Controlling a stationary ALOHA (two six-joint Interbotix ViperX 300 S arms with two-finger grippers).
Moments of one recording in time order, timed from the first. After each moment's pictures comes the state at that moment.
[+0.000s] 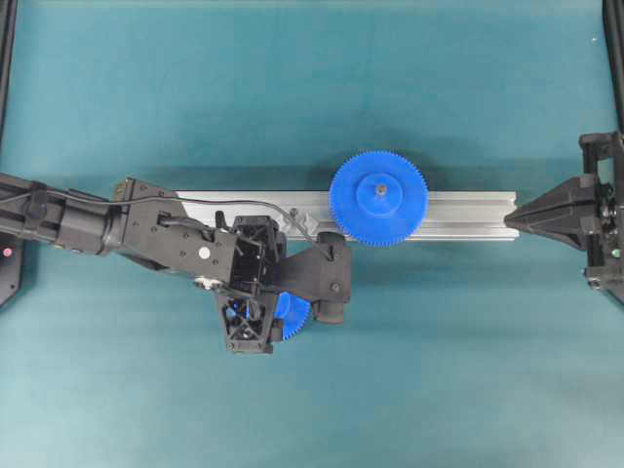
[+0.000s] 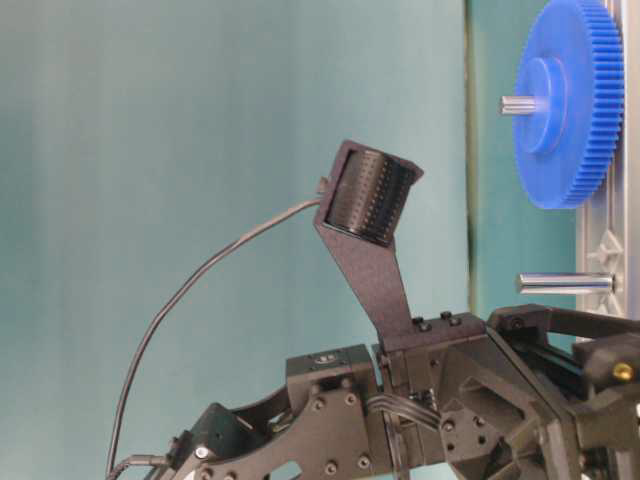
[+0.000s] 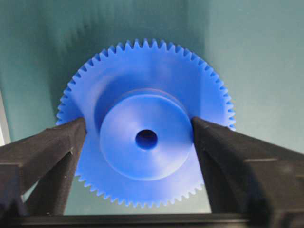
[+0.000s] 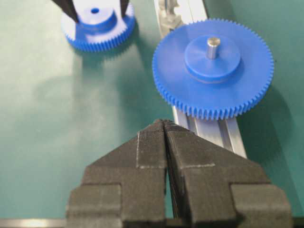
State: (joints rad) left arm -0.13 0.25 0.34 0.02 0.70 -0.09; right arm -0.05 -0.99 1.30 0.03 0.14 0.11
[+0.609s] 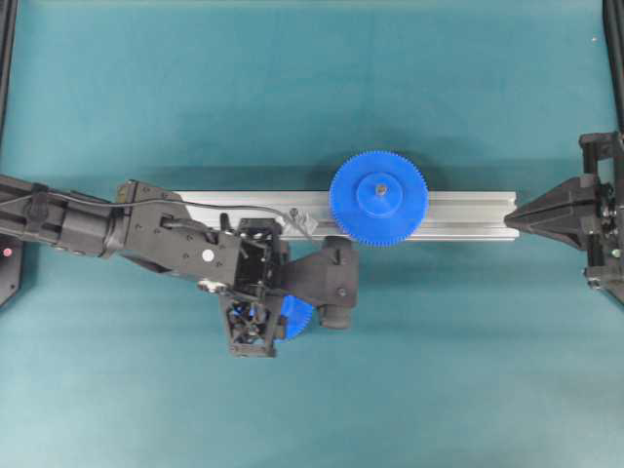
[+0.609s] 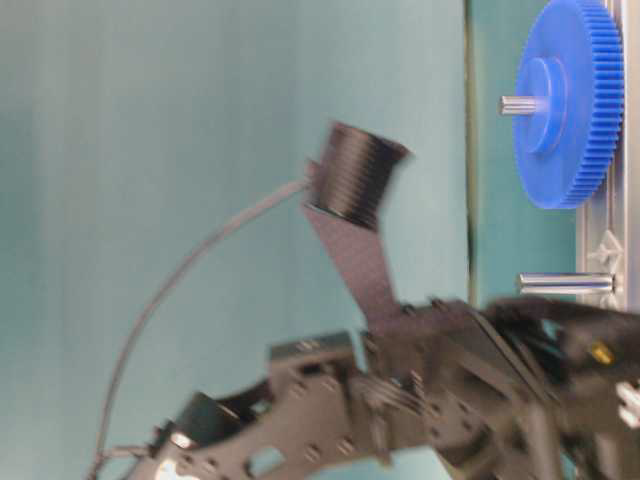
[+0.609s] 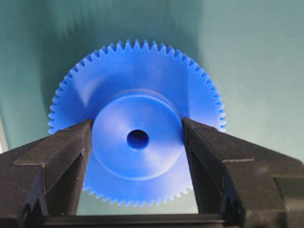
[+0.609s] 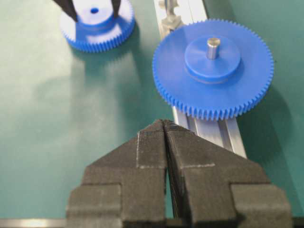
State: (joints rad) left arm -0.13 0.25 0.29 0.02 0.71 -0.08; right arm -0.04 -0.99 1.30 0.03 0.14 0.11
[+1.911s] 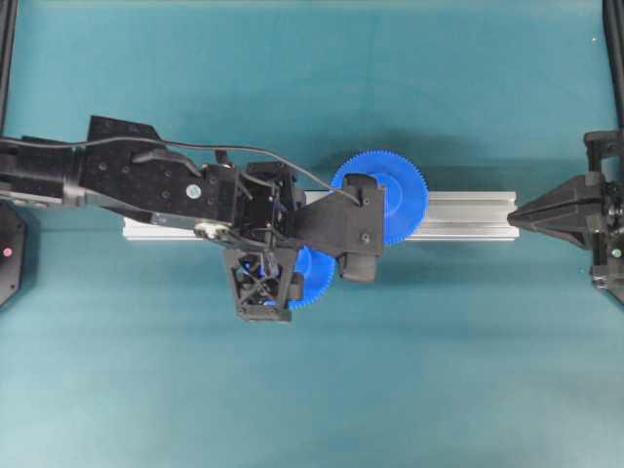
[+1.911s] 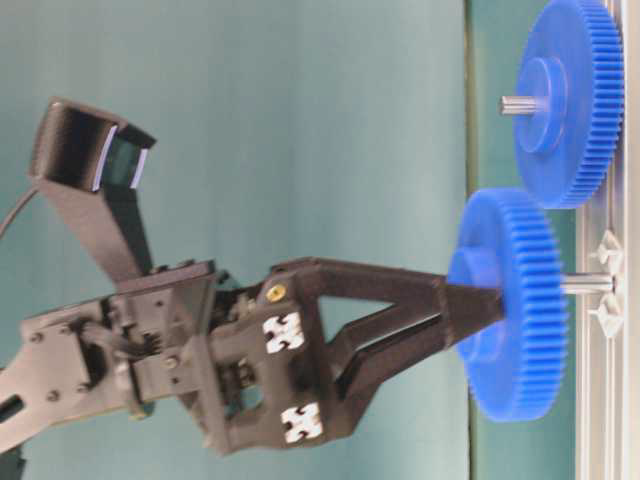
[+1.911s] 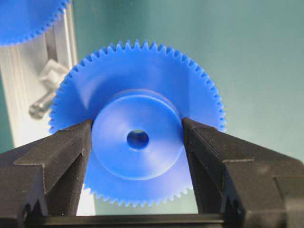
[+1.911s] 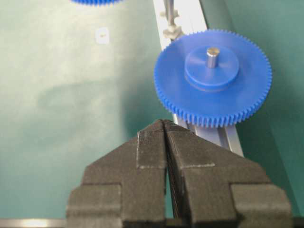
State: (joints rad) left arm -0.06 0.13 0.10 0.02 1.01 0.01; right arm -0.05 -1.02 1.30 0.03 0.14 0.11
